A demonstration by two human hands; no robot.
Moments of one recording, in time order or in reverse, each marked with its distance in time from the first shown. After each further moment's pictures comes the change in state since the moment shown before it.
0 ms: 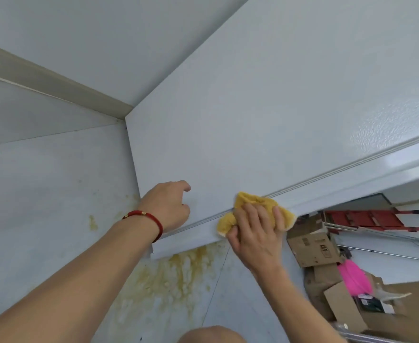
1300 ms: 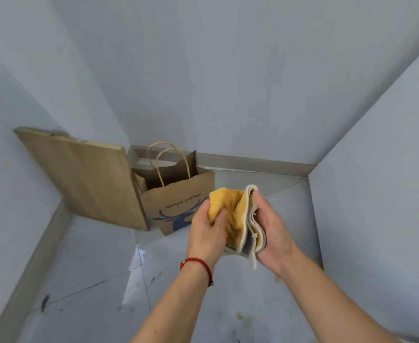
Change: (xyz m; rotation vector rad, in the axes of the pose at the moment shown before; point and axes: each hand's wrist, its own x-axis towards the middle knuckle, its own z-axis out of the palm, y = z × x) left_hand -0.070 0.030 -0.177 -0.379 0.889 -0.542; right_hand 0.286 -0.166 -0.103 -2.639 1.311 -0.747
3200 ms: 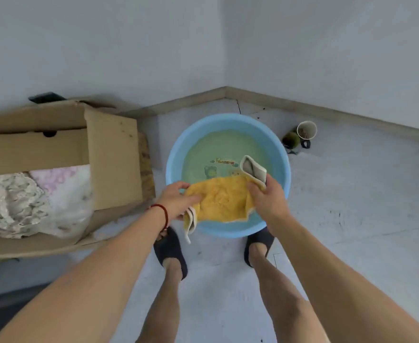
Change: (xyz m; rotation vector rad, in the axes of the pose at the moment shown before) left_hand -0.935 -0.369 -0.306 -0.962 0.985 -0.981; right_hand -0.569 0.654 0.196 -1.843 -0.908 0.375
